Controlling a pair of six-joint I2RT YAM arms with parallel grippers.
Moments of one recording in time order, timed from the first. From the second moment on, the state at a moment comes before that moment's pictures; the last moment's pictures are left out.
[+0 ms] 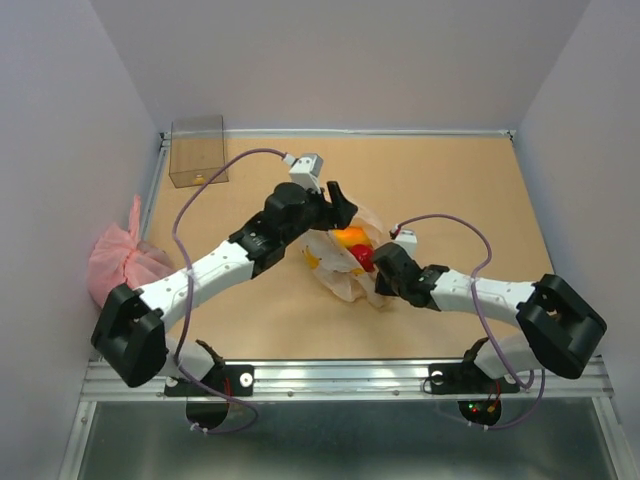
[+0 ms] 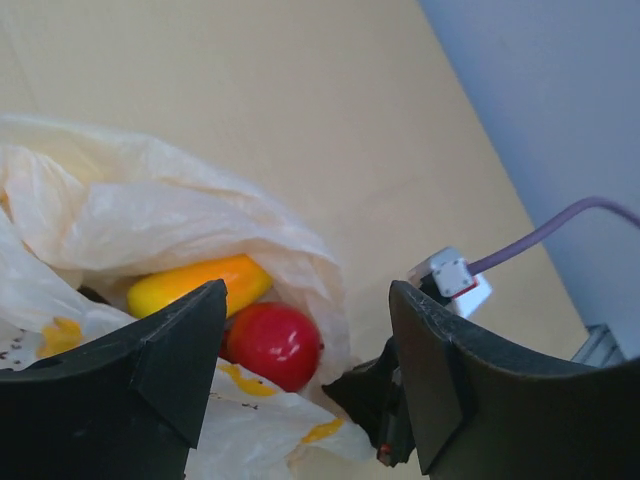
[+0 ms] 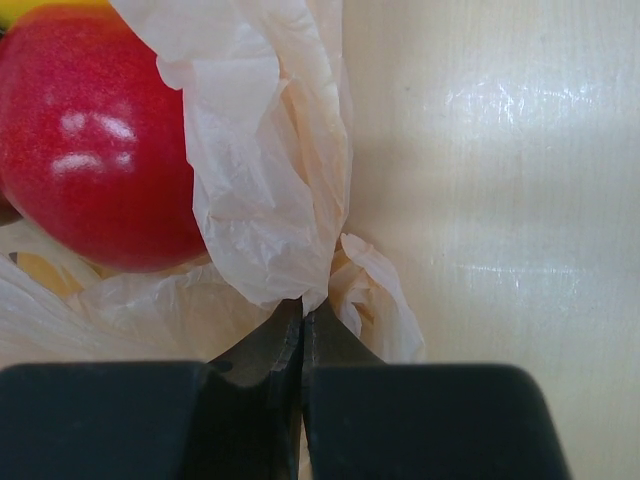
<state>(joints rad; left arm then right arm) -0.72 1.32 0.98 0.12 -0.03 -0.56 0.81 1.37 0.62 -0.16 0.39 0.80</state>
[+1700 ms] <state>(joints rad) -0.66 1.29 0.59 0.03 -0.13 -0.76 0.71 1.55 0.64 0.14 0.18 0.87</state>
